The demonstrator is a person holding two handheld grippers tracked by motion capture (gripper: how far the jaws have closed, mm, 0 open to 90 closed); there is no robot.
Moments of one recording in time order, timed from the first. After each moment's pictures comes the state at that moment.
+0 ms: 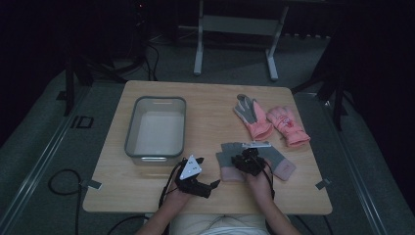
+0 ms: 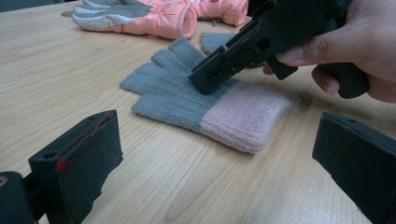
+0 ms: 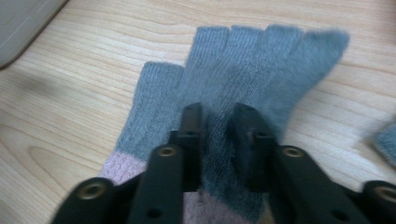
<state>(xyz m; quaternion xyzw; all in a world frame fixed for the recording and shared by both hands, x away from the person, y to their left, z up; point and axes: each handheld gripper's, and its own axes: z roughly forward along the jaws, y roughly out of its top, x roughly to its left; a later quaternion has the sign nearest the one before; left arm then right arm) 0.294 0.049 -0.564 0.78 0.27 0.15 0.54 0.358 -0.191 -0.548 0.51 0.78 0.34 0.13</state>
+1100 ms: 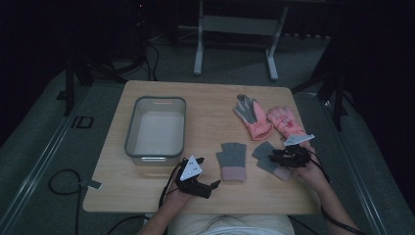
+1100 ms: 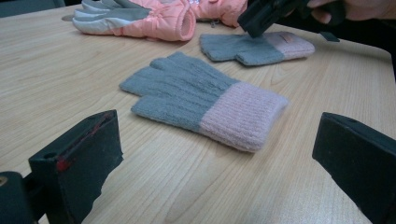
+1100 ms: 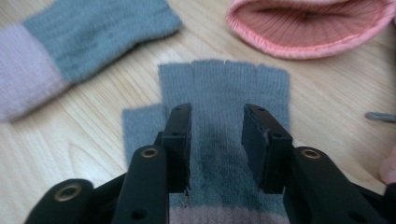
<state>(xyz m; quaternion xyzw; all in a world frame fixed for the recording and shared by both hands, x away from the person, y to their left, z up) 0.293 0.048 -0.564 0.78 0.26 0.16 0.54 0.392 -0.341 -0.528 0.34 0.87 0.34 0.13</state>
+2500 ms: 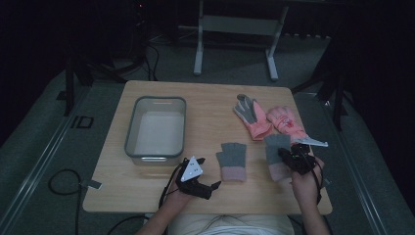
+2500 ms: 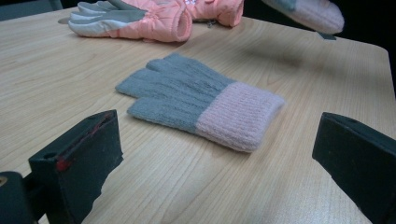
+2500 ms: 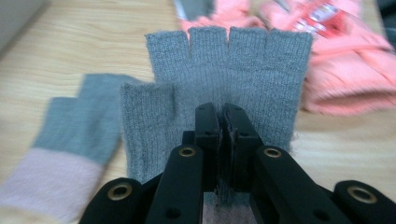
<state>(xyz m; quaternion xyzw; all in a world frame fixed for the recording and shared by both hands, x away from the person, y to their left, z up) 0.291 0.046 -0.564 0.78 0.26 0.16 0.54 0.330 -0.304 -0.472 0.58 0.71 0.33 0.23</state>
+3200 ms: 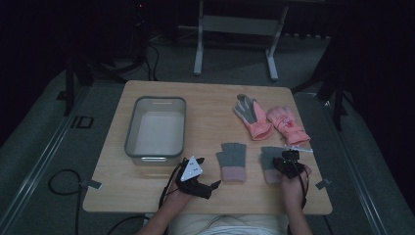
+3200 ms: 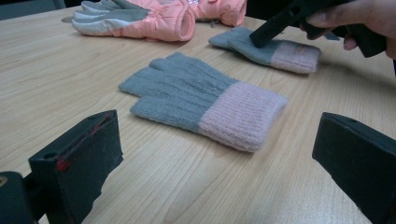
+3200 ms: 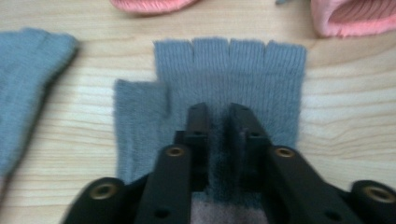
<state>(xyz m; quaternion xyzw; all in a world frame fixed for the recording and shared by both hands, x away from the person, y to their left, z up) 0.291 0.047 -0.564 0.78 0.26 0.16 0.54 0.350 -0.303 -0.541 0.65 0.68 0.28 0.21</state>
